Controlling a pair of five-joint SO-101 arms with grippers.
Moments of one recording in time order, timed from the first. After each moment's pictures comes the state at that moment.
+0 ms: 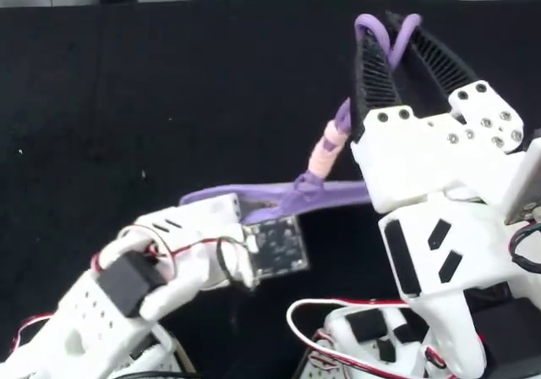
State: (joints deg) left arm 39.5 -63.0 43.9 70.2 -40.0; right arm -11.7 -48.6 -11.5 62.1 1.8
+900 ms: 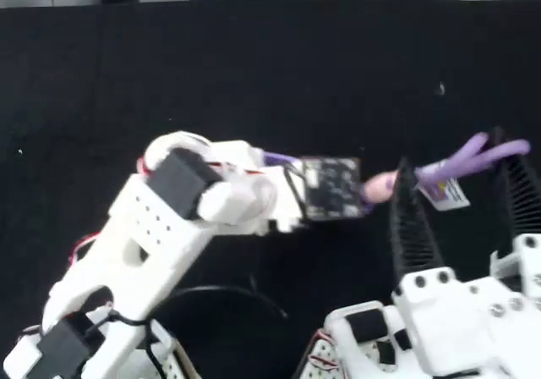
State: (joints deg) left arm 38.2 -22.6 -5.5 100.2 -49.9; right arm -11.7 -56.3 -29.5 97.8 9.2
